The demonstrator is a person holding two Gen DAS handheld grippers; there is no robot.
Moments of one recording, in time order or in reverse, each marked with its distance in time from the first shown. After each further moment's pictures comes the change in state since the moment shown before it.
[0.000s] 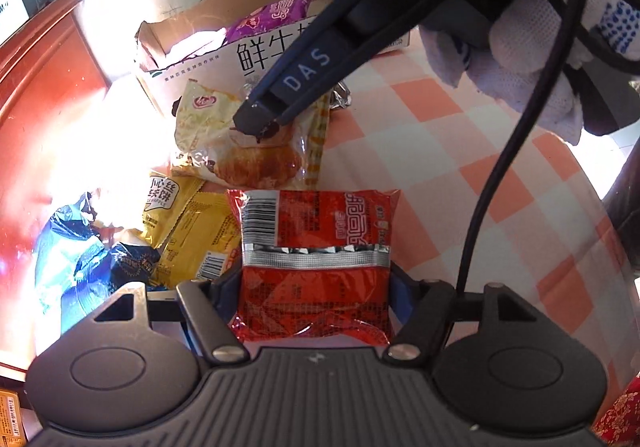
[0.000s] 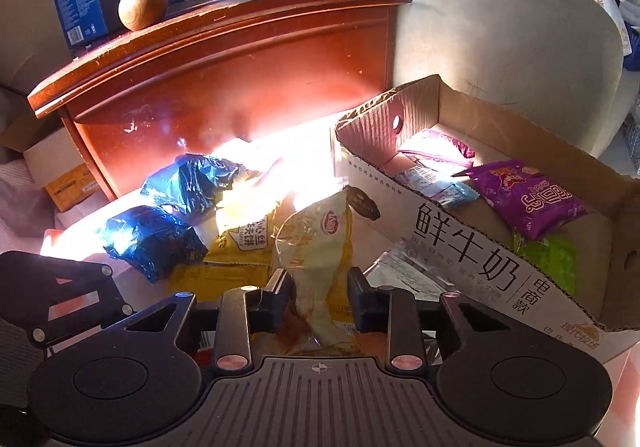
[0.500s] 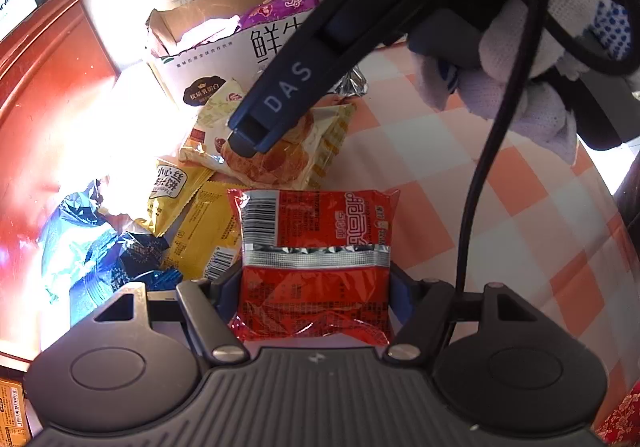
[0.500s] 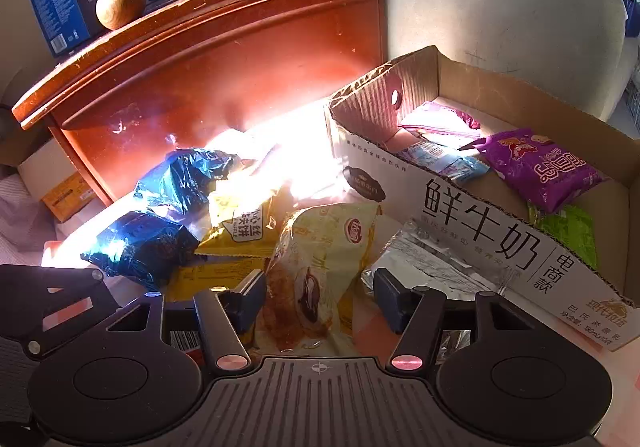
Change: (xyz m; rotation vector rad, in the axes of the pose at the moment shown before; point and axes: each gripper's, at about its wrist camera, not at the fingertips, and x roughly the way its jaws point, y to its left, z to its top) left arm 0.004 0.006 0.000 -0.020 0.027 0.026; right arm 0.026 0.003 -0.001 0.088 0.044 0.036
